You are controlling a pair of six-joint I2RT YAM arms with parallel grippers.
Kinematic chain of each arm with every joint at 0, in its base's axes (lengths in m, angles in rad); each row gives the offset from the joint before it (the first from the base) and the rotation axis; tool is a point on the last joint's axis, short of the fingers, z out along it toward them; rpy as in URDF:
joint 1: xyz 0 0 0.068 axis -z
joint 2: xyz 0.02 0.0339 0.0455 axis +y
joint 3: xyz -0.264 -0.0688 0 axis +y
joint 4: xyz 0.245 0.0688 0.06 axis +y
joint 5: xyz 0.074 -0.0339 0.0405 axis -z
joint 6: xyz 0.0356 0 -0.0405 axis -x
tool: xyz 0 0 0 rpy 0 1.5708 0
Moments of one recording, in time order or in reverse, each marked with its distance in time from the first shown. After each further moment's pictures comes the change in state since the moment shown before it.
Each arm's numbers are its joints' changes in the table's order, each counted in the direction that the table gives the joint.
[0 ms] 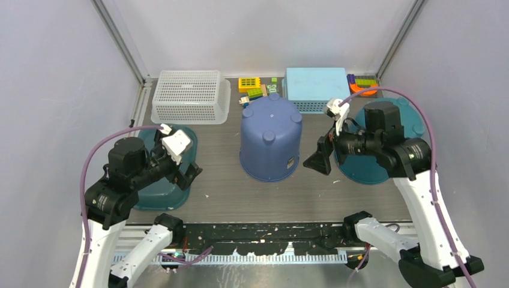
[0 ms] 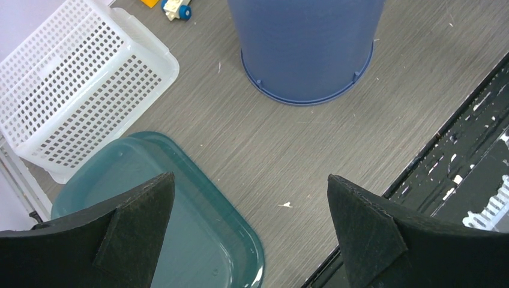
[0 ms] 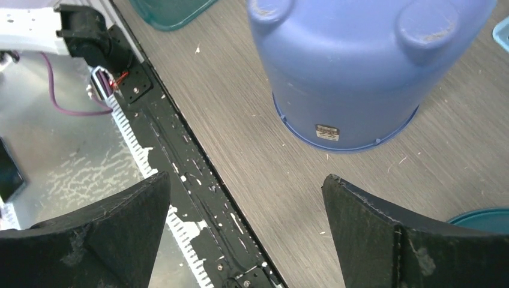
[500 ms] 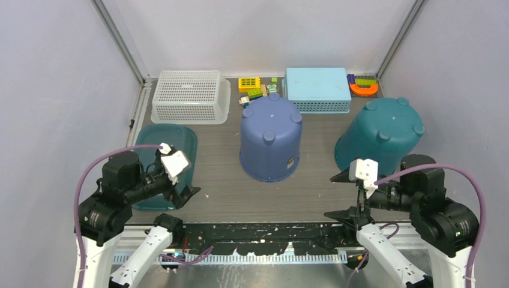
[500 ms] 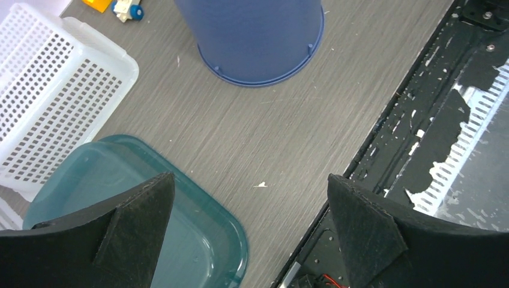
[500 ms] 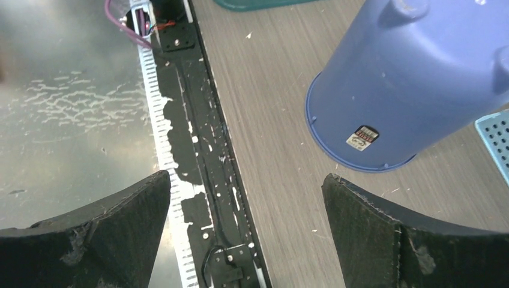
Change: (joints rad) left arm -0.017 -0.094 0.007 0.154 0.138 -0.102; right arm -0.020 -0.384 0.036 0.224 -0.167 0.322
